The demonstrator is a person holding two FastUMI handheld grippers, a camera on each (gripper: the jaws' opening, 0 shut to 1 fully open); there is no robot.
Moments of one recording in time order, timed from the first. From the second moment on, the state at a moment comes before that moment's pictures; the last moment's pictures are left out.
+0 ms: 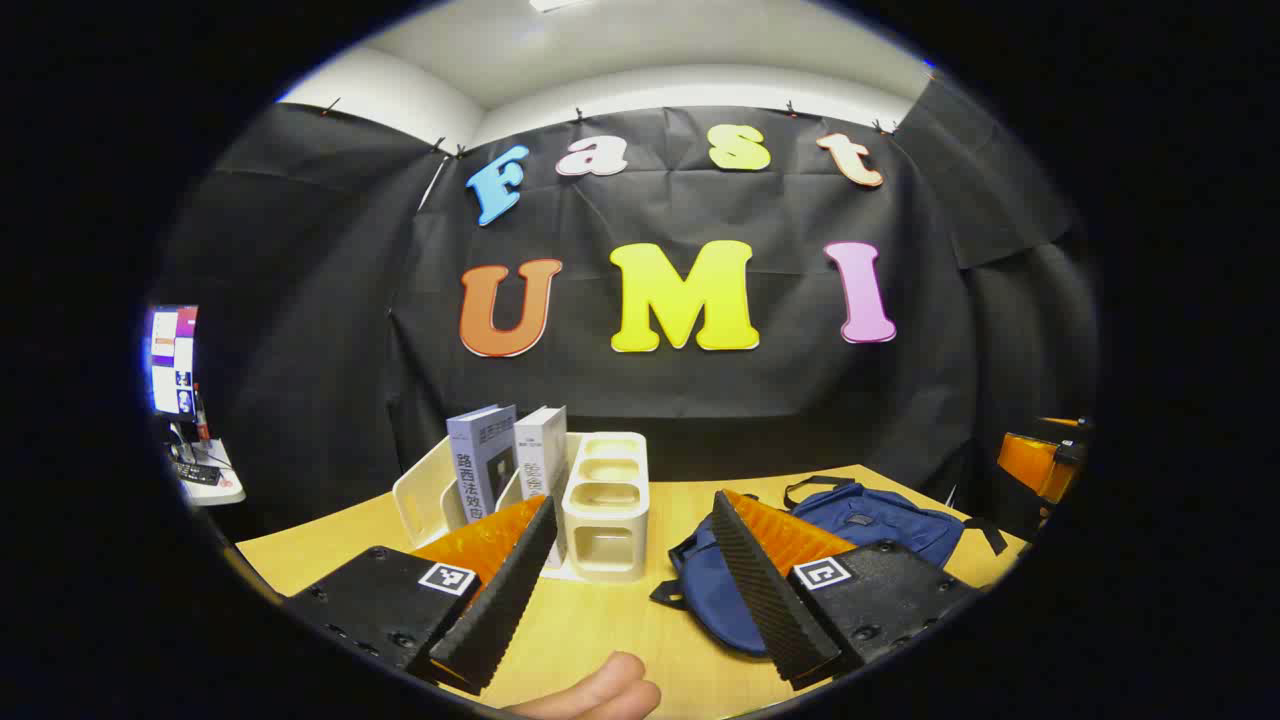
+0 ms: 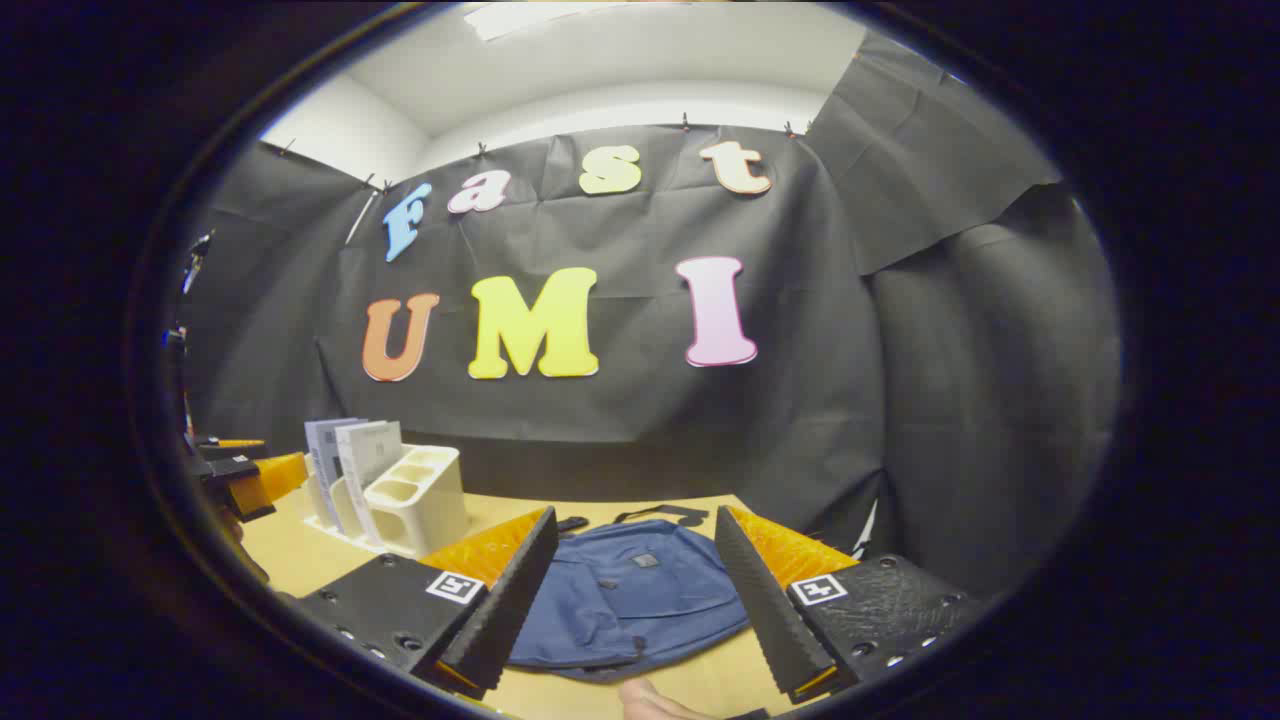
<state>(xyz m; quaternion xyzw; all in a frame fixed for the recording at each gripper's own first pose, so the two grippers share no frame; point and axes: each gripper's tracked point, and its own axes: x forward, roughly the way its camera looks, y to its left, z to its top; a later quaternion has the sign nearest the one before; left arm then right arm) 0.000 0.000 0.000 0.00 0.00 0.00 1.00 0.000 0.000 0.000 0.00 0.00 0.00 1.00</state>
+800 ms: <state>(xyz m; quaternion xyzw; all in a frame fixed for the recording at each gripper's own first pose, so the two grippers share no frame) -0.030 0.067 0.008 0.01 0.01 -0.01 1.00 -0.027 0.048 0.004 -0.04 0.02 -0.04 1.00</state>
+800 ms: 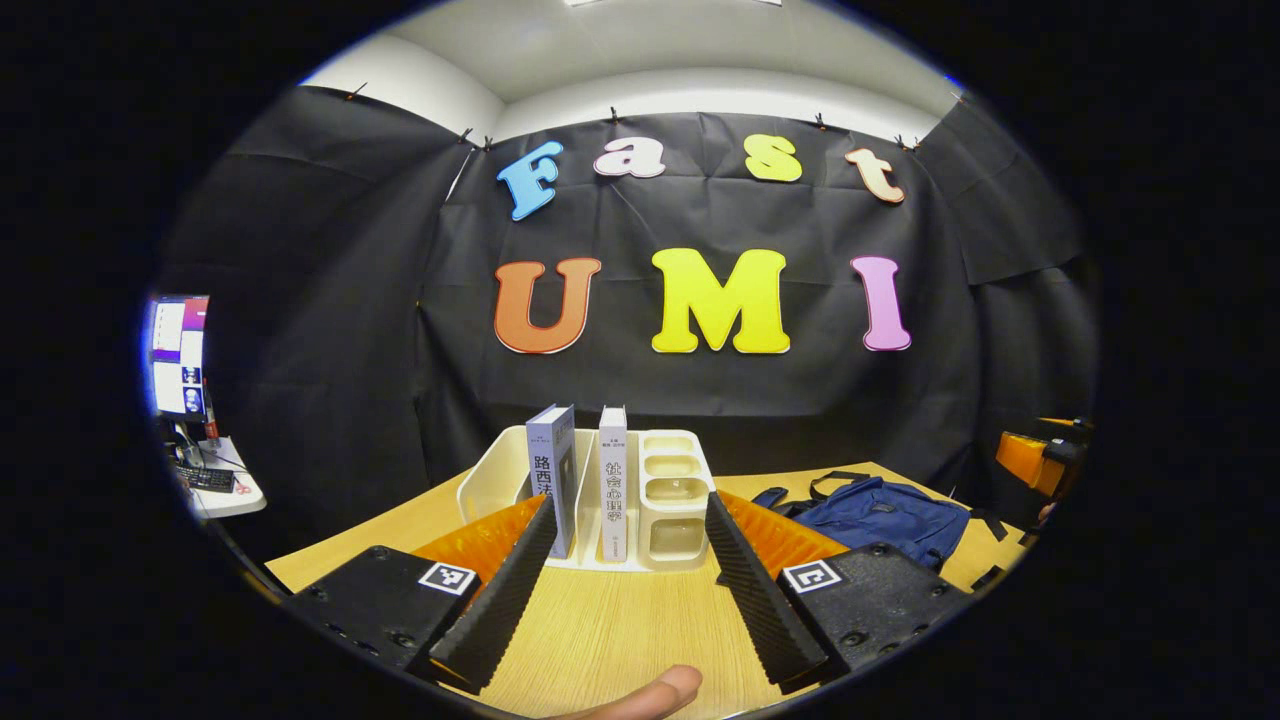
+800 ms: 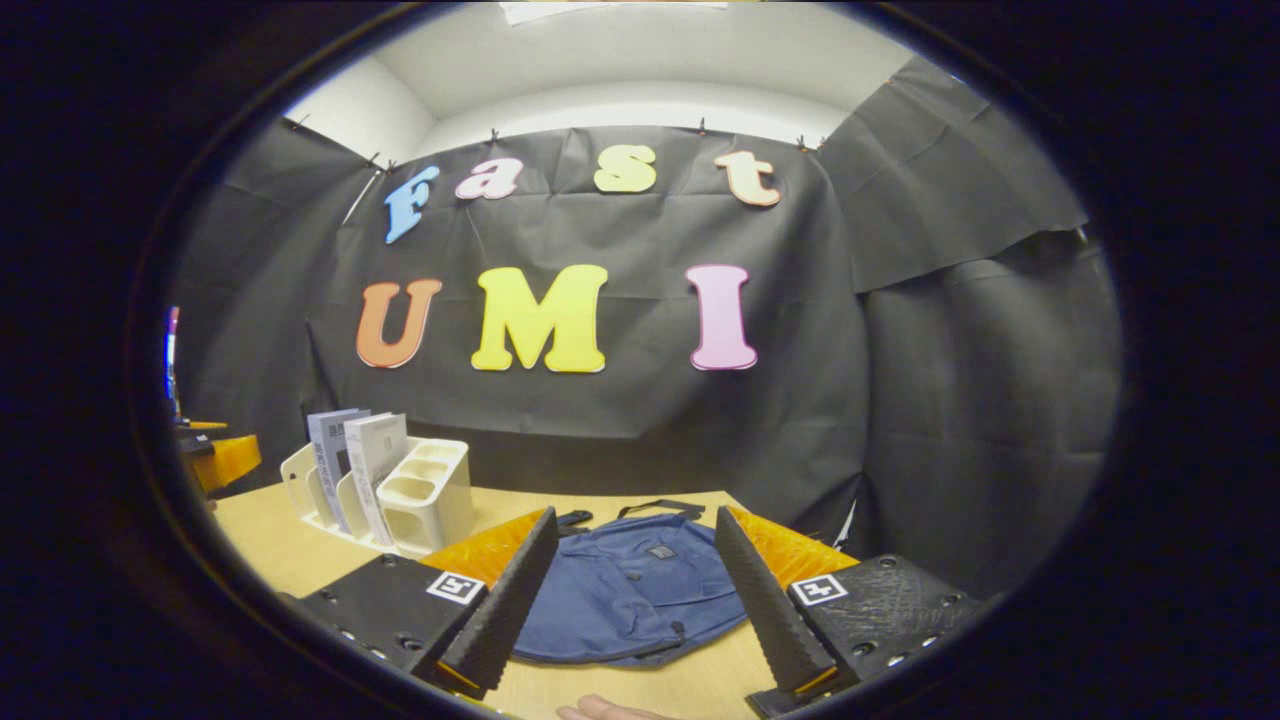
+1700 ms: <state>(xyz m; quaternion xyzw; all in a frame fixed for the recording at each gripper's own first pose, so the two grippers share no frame) -0.022 0.090 -0.003 0.02 0.03 0.01 1.00 0.010 0.080 -0.041 -0.14 0.09 -0.04 0.98</state>
